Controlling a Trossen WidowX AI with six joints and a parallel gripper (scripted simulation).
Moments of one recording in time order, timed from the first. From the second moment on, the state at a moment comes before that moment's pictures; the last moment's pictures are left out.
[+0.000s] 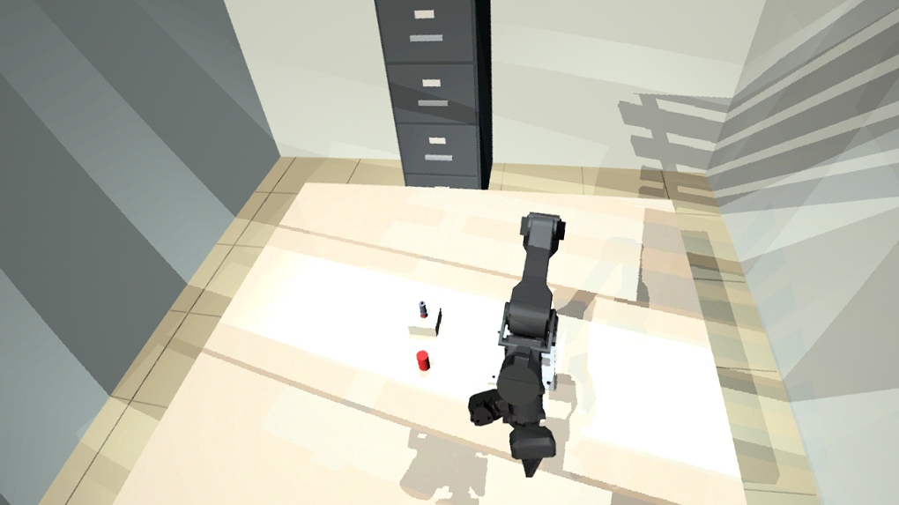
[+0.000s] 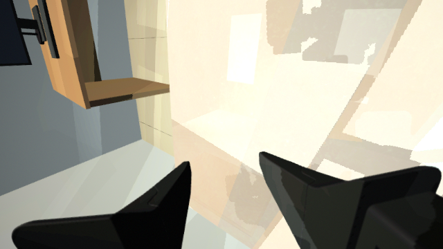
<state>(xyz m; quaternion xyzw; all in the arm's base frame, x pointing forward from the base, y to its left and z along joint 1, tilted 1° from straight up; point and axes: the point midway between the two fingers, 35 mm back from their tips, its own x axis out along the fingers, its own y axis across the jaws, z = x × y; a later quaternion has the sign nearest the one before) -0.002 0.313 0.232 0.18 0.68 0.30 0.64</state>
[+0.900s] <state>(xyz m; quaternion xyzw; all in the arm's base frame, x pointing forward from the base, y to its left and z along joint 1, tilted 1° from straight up) 0.251 0.064 0.142 0.07 0.69 -0.05 0.72</state>
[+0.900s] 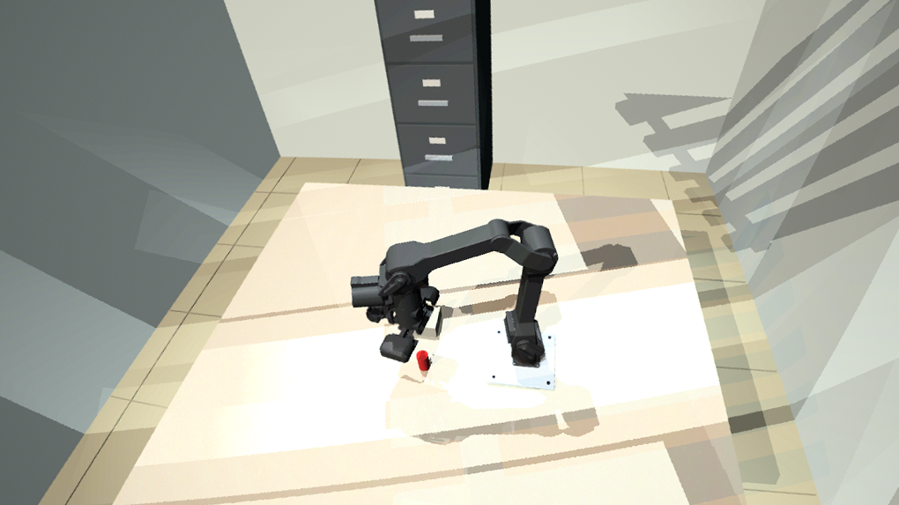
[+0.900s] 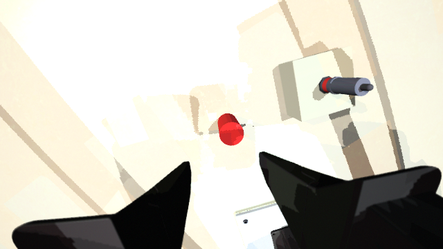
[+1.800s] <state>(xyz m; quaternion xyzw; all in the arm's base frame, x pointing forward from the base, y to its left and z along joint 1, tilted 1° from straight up) 0.248 0.053 0.086 0.07 0.70 -0.06 0.71</state>
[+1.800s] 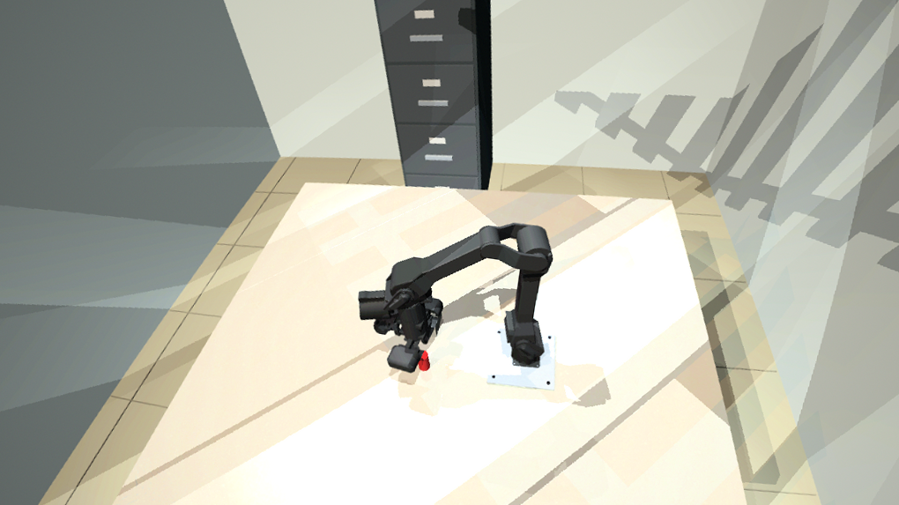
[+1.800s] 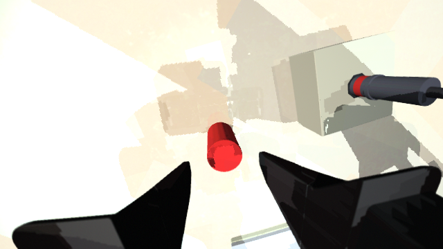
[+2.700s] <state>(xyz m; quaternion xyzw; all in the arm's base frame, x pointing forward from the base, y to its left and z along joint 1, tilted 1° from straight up) 0.247 0.054 0.042 0.06 0.70 -0.06 0.71</state>
